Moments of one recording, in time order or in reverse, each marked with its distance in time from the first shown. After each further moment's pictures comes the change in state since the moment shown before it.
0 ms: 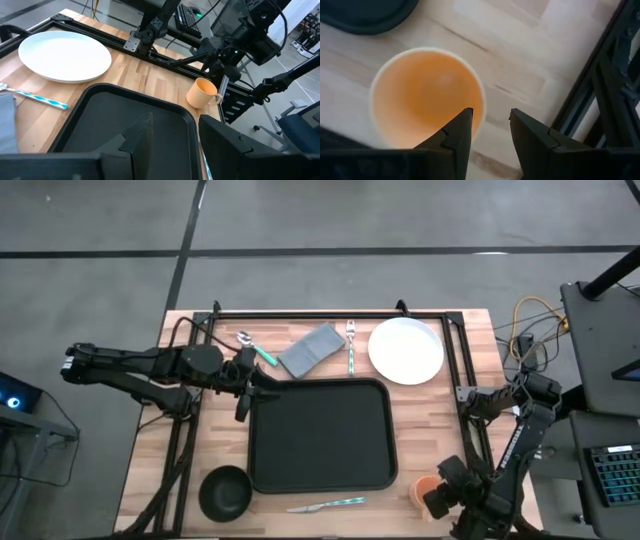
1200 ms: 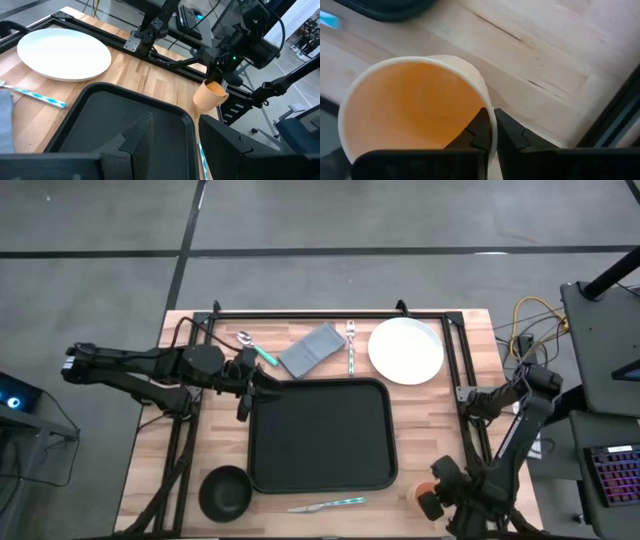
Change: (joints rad) left arm 0.000 0.011 0.000 0.018 0.003 -0.027; right arm -0.042 -0.076 -0.098 0.196 0.019 -0.064
